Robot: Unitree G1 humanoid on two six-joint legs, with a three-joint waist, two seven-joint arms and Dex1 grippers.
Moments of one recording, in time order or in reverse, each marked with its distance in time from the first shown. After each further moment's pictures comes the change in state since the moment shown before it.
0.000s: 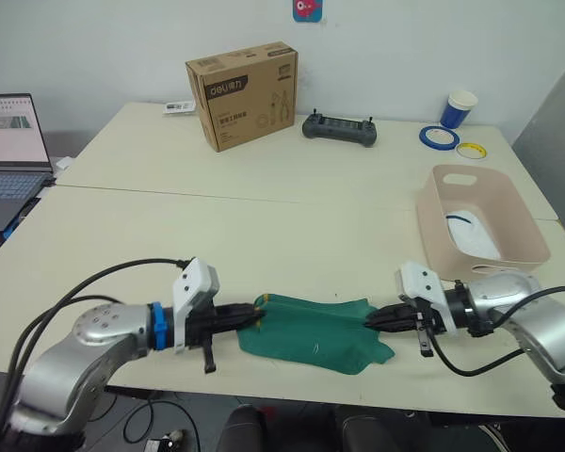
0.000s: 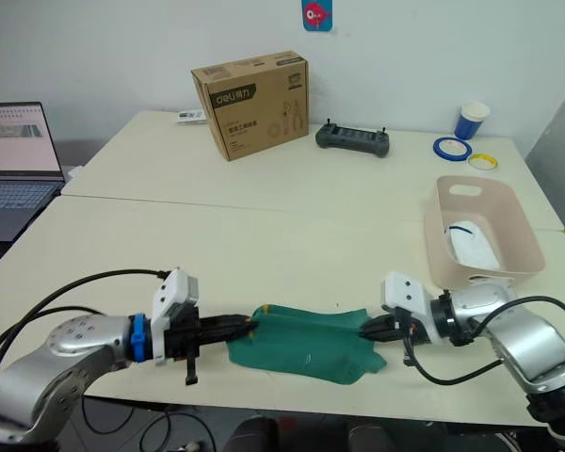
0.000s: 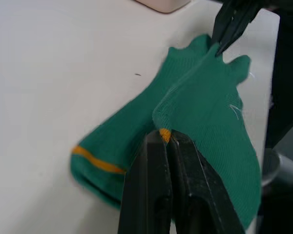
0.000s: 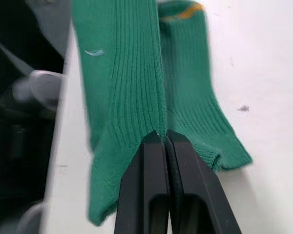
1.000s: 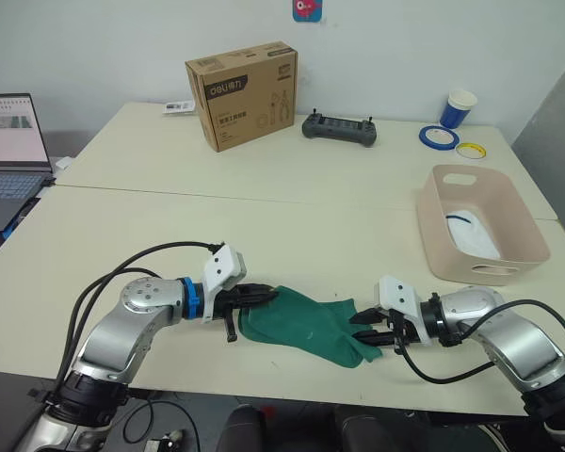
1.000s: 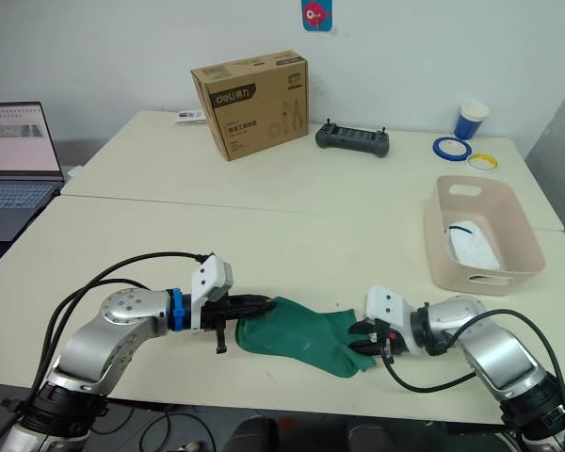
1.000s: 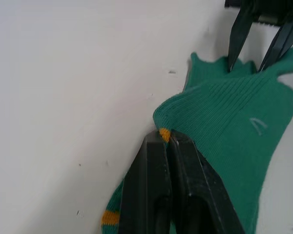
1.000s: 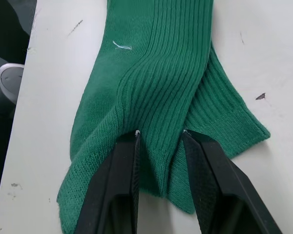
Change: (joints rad) left arm -0.313 -0.094 -0.242 0.370 0.293 -0.286 -0.087; right arm 0.010 0.167 0.162 0.162 -0.224 -0.167 -0.131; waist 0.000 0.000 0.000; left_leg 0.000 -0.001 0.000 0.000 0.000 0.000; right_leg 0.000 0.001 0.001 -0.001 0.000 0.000
